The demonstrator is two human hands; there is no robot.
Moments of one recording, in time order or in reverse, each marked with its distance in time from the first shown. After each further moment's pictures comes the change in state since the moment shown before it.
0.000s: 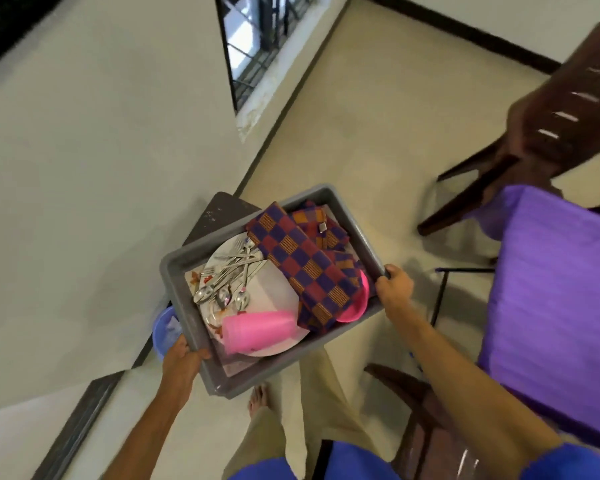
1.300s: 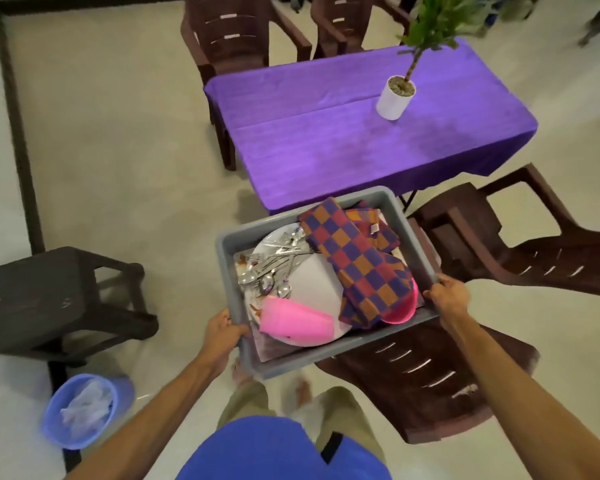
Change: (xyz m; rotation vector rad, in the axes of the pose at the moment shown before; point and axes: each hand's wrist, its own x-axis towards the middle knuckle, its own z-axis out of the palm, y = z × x) left_hand -0.267 -0.098 0.256 0.550 -0.755 0.184; right_hand -0.392 0.510 -0.259 0.359 0.528 0.831
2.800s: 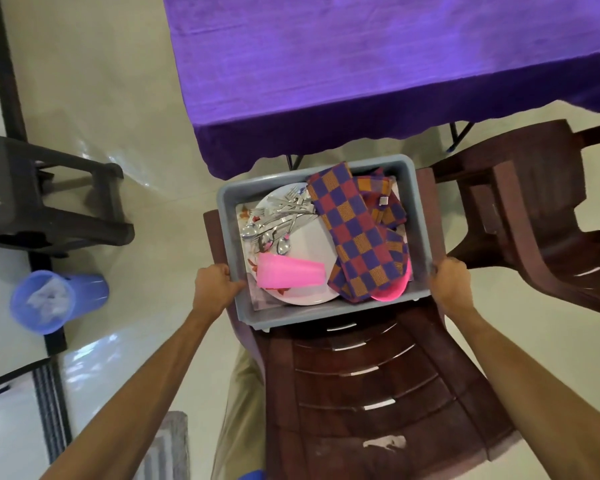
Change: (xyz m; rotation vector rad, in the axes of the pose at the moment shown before) left_hand 0.118 -0.060 0.221 0.803 0.263 0.009; right_hand 0.260 0.108 0.039 -0.630 -0.303 -0.484
